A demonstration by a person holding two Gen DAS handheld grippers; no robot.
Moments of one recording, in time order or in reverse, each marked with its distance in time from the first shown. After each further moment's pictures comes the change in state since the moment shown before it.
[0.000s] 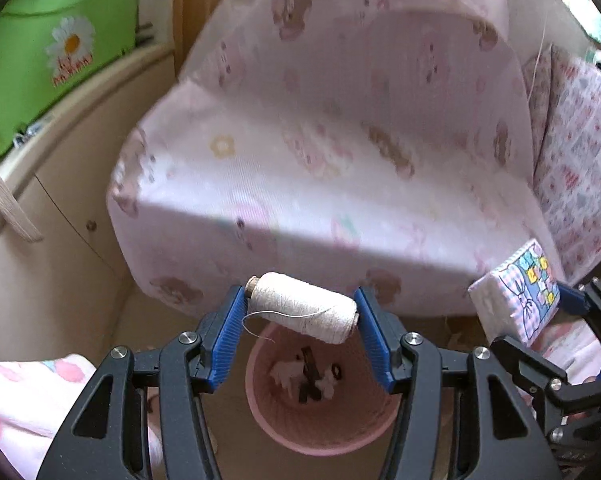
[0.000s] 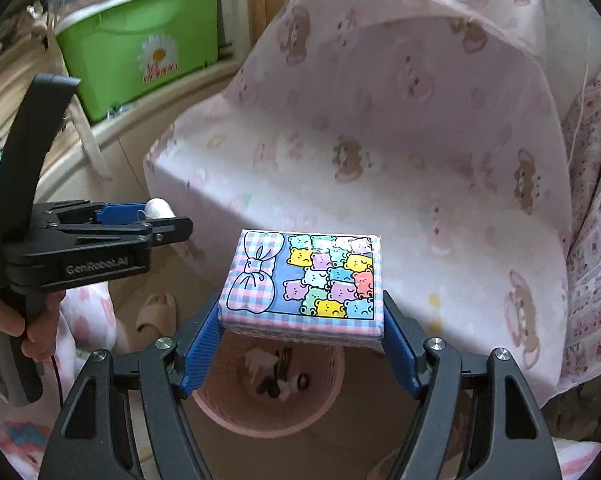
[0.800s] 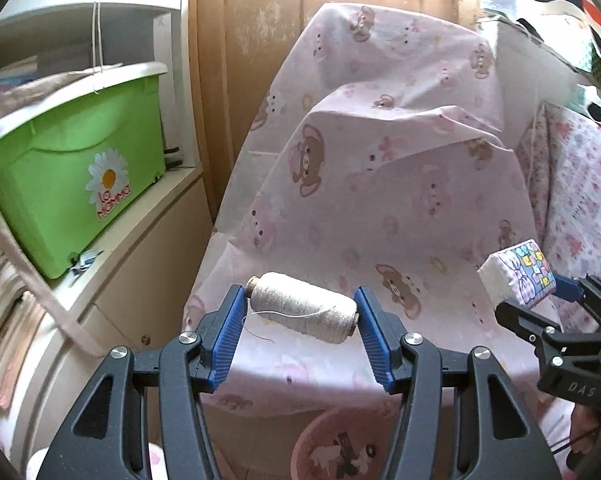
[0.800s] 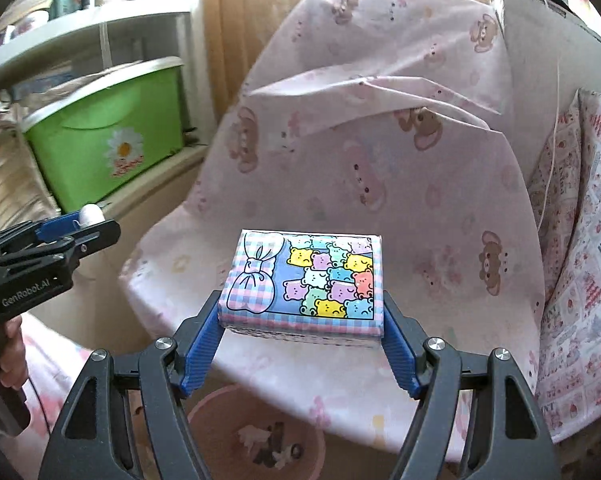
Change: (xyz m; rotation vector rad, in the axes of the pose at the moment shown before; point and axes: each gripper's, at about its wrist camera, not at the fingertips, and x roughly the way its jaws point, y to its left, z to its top) left arm -0.092 -0.008 0.075 0.080 -0.343 0.131; right arm -0.040 -0.042 0.084 0.104 -0.229 -0.039
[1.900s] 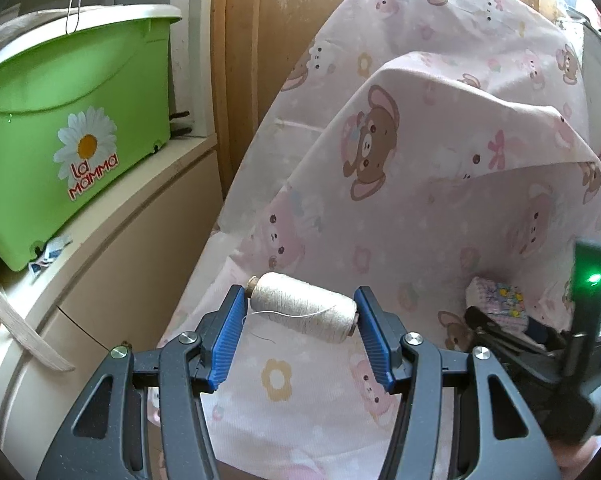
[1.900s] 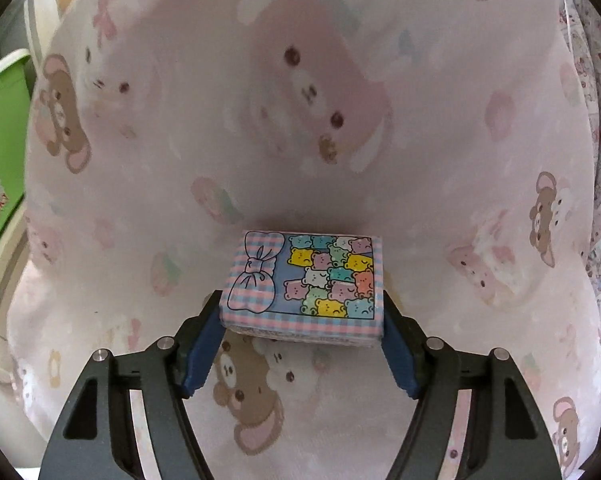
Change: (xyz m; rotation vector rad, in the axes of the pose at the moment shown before) left arm 0.136 0.022 0.035 -0.115 0.070 0.082; right arm 0.213 -0.027 0.034 0.298 0.178 -0.253
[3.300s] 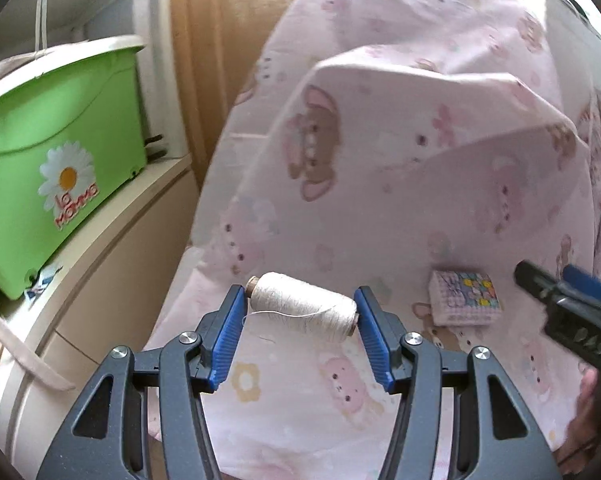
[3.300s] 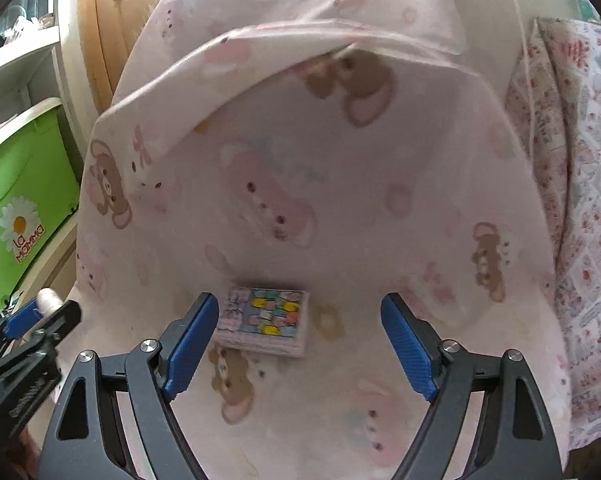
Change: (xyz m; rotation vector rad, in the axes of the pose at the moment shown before) left arm -0.004 -0.033 0.000 0.085 -0.036 -0.013; right arm -0.069 -0.050 0.012 0.005 -0.151 0.060
